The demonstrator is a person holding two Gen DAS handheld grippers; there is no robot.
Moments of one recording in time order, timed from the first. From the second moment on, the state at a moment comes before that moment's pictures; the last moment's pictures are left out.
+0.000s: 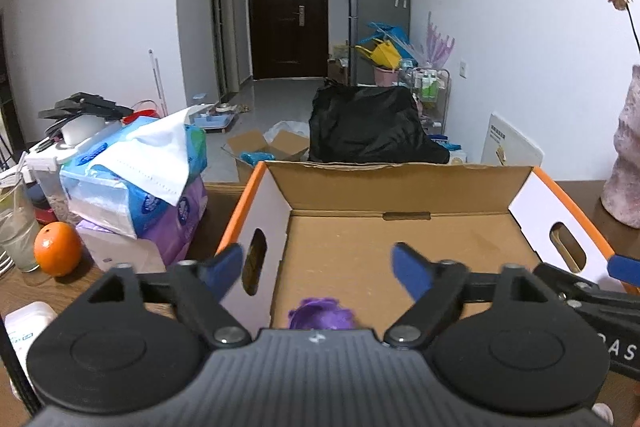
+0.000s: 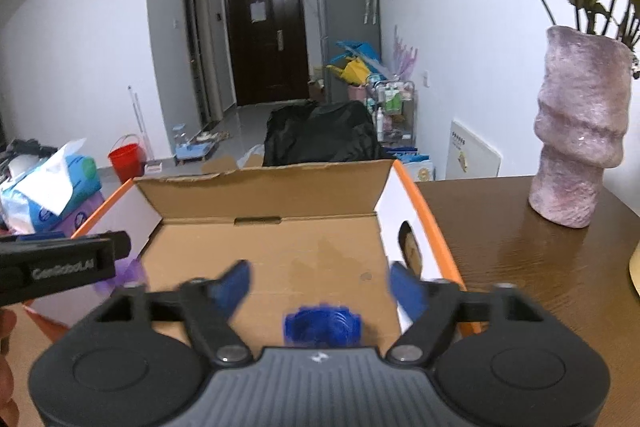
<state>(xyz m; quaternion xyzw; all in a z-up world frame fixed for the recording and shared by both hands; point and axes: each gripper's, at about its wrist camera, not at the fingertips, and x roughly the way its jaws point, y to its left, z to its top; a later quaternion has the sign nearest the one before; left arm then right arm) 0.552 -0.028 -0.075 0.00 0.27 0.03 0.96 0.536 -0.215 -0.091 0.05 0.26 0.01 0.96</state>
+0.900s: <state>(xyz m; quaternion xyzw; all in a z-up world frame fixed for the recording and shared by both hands) 0.506 -0.010 -0.057 0.00 0.24 0.05 0.97 0.509 -0.221 -0.078 0.05 0.24 0.01 0.97</state>
